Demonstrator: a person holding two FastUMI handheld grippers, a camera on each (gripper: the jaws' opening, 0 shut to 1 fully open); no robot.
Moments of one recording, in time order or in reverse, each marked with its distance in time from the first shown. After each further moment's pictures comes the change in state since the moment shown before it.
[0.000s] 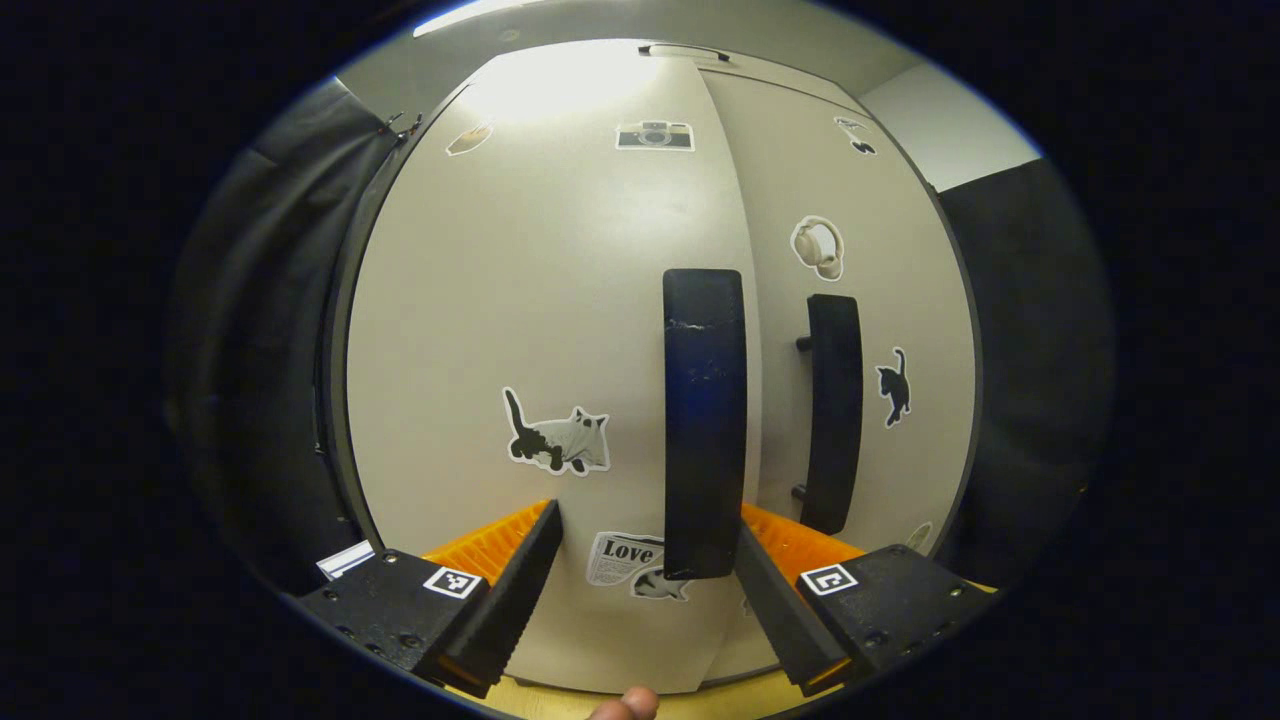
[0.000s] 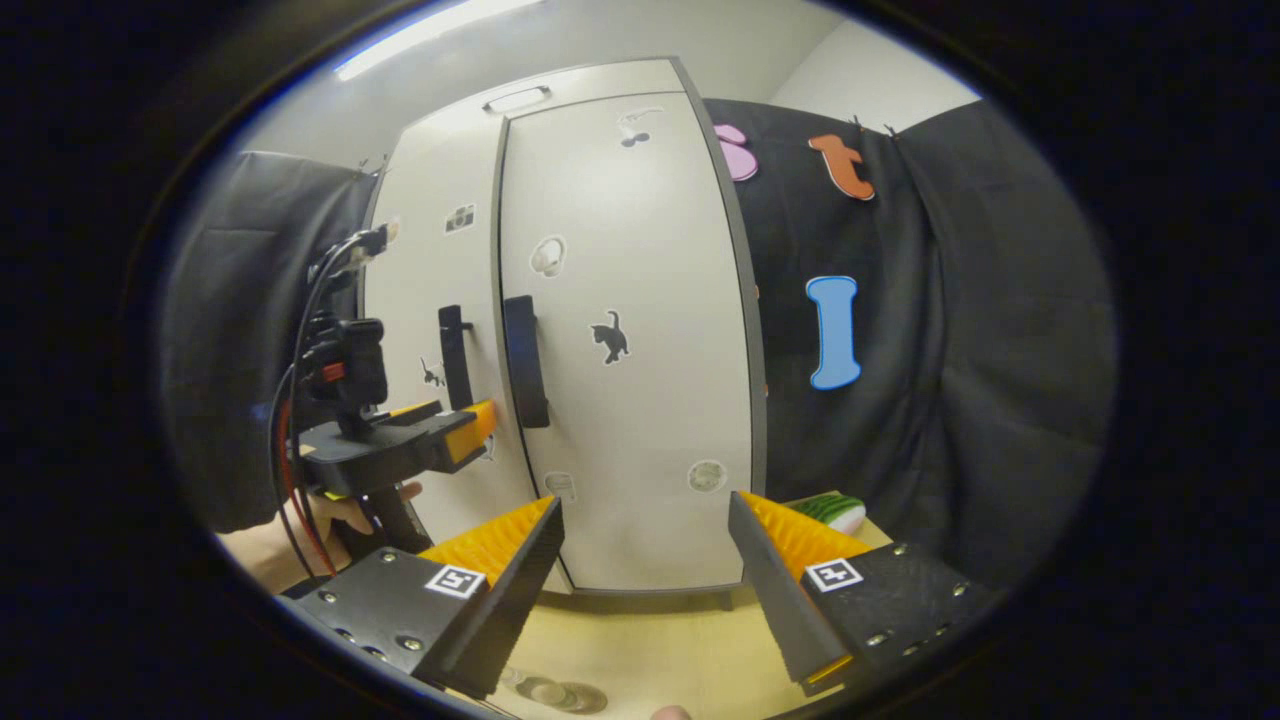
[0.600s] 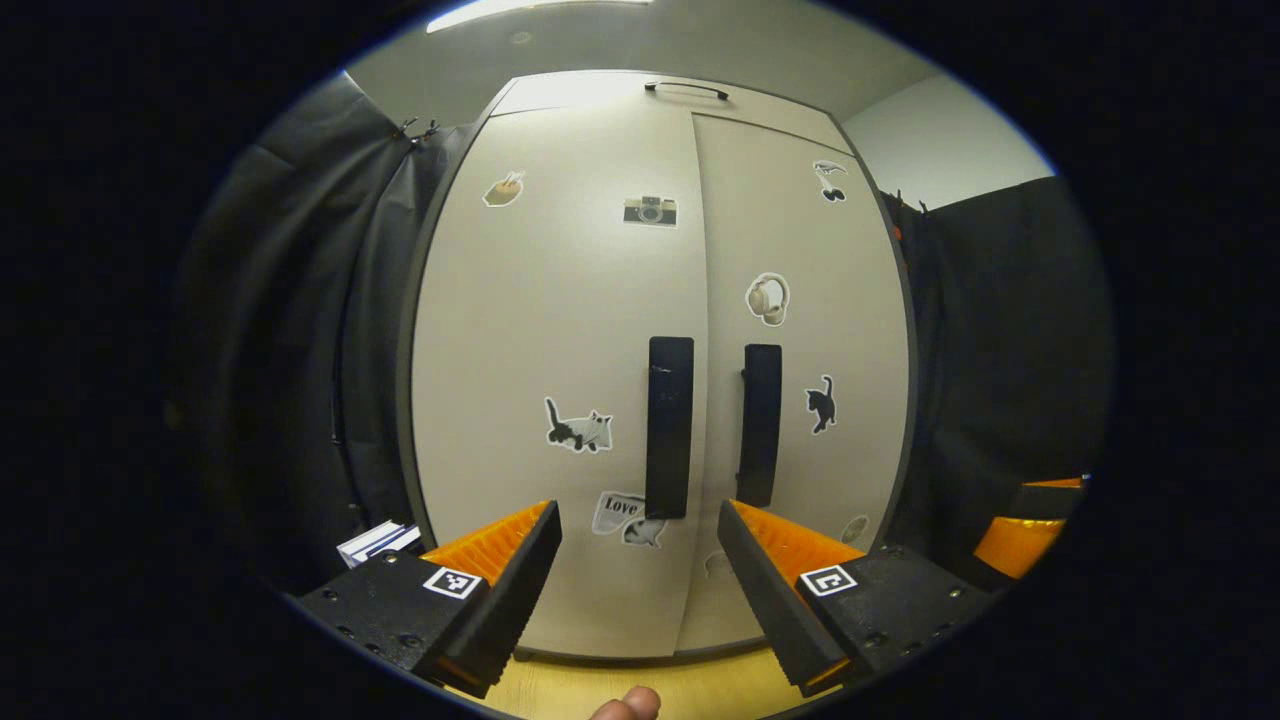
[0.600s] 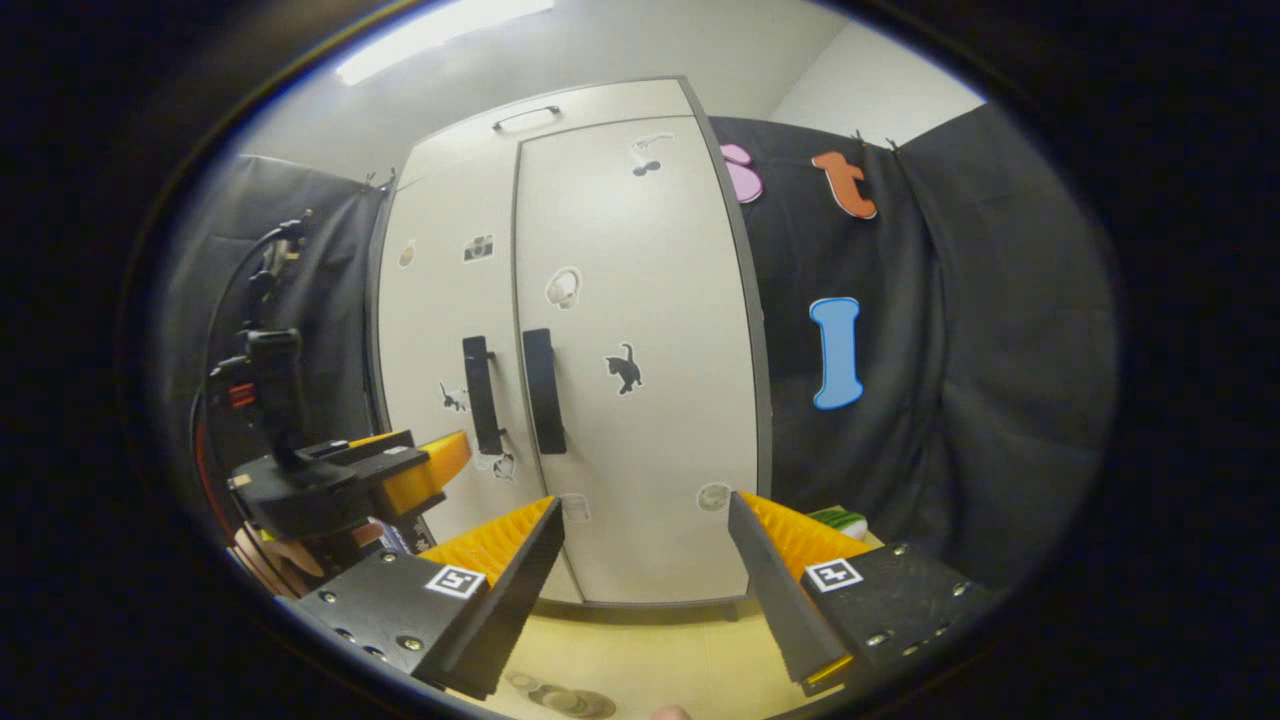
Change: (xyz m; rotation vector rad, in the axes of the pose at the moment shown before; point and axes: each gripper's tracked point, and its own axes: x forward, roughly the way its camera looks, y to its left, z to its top) left arm -0.098 -0.007 0.019 -0.034 0.001 -0.024; right arm -0.014 0.014 0.025 0.005 -0.057 0.005
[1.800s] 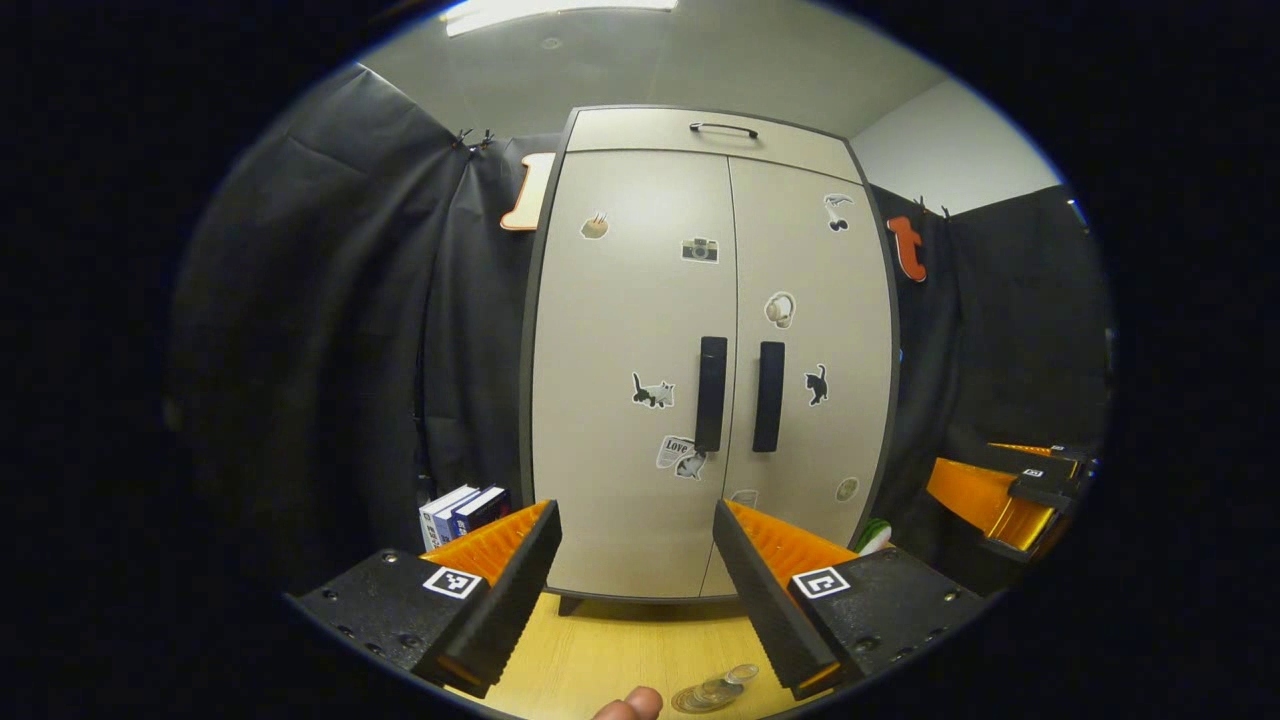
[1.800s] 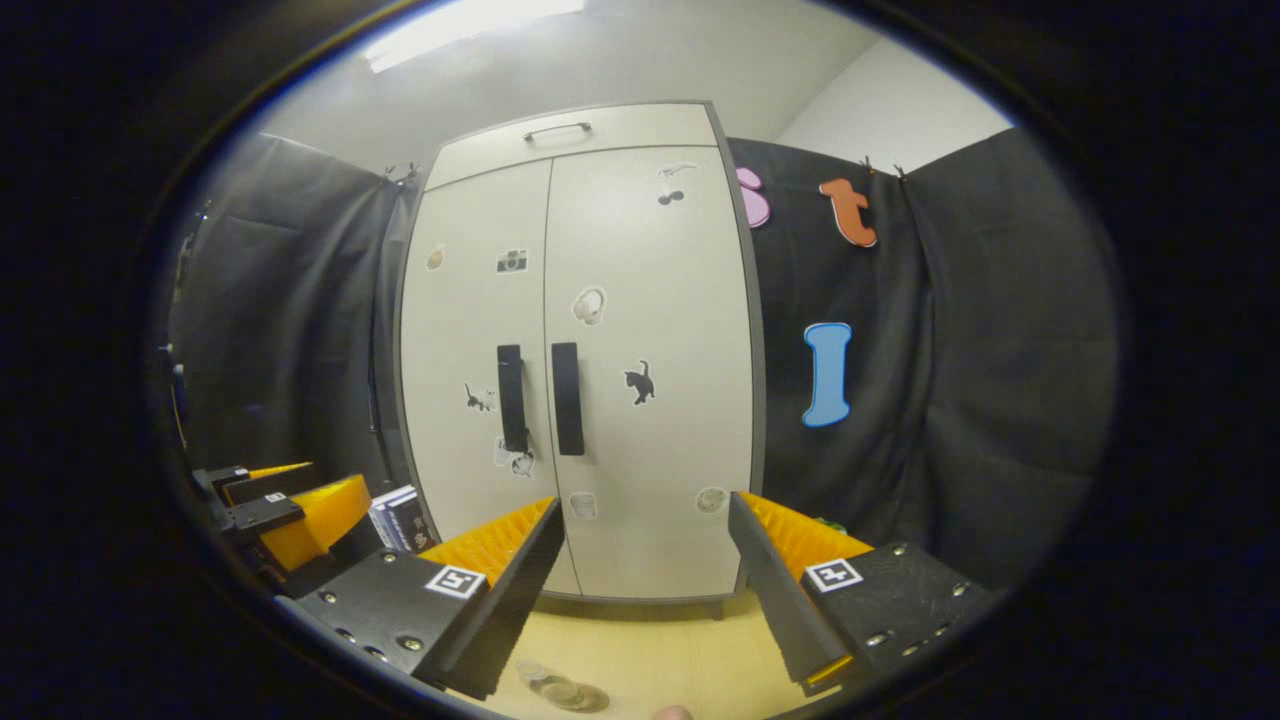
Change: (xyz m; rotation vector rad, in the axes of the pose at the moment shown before) left arm -0.117 0.027 -0.006 -0.026 0.033 0.115; right arm -0.037 0.015 0.011 -0.056 -0.031 -0.020
